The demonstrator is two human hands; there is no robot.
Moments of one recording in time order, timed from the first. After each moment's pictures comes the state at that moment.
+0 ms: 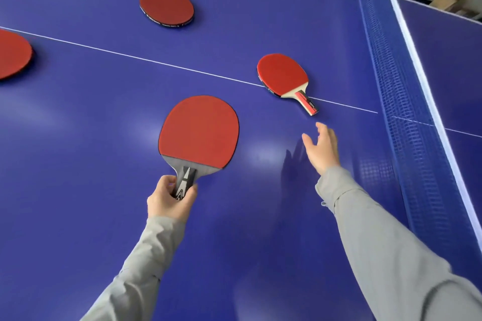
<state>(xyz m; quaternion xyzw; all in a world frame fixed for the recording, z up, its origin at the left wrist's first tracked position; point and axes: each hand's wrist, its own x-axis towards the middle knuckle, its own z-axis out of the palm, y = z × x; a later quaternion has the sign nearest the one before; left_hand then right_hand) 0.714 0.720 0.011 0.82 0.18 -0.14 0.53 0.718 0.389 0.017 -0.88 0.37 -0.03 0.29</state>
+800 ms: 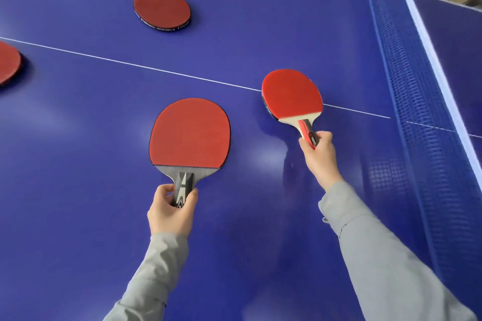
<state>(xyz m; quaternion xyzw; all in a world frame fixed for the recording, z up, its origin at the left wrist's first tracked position) 0.724 0.686 -0.006 0.77 0.23 -0.10 0.59 0.738 0.386 0.003 -0.82 0.38 -0.07 0.42</state>
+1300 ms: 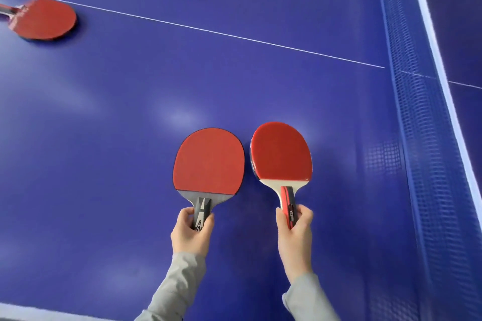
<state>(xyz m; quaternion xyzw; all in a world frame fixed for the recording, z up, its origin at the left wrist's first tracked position) 0.502 0.758 -0.011 0.77 0.27 -0.16 0.55 0.446 0.590 0.030 -0.71 0.46 -0.04 0.53</state>
